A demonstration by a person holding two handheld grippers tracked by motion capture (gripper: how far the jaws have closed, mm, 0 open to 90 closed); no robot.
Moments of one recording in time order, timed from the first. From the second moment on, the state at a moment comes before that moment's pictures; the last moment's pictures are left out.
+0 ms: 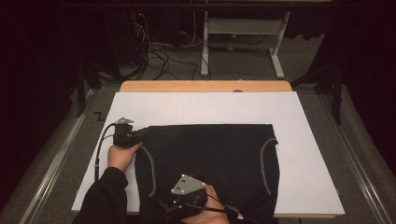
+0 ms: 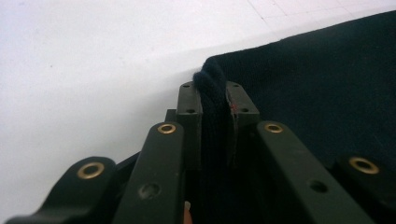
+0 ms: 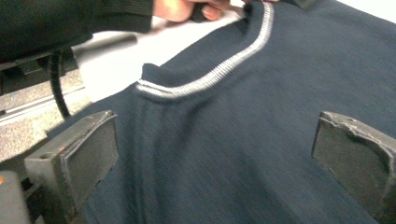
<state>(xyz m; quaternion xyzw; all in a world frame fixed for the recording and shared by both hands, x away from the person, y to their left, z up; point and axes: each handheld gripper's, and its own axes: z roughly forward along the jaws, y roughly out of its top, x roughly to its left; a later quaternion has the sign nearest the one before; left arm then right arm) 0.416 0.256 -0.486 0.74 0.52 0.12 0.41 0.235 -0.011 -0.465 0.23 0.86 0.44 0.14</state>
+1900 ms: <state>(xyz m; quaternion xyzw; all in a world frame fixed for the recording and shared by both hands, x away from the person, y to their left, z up) 0.412 0.258 -0.486 0.74 0.52 0.12 0.42 0.226 0.068 -0.479 0.20 0.90 0.33 0.17</state>
